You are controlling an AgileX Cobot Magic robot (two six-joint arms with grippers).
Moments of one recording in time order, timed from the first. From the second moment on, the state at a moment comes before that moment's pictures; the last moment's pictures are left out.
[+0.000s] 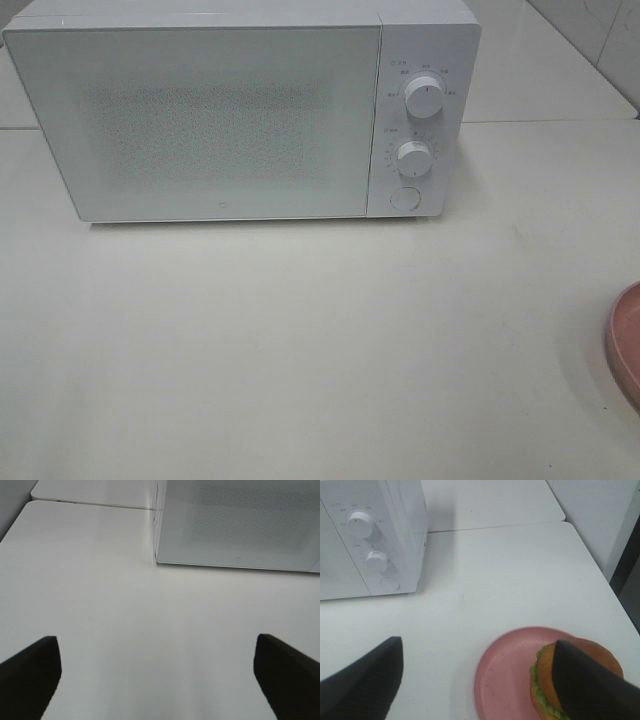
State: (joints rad) left arm -0.01 0.00 -0.50 -0.08 1.04 -0.02; right arm 0.02 0.21 -0.55 -0.09 0.81 0.16
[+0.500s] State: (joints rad) left arm -0.01 0.00 -0.50 -0.08 1.04 -0.02; right arm 0.02 0.41 -0.55 -0.09 0.65 0.16
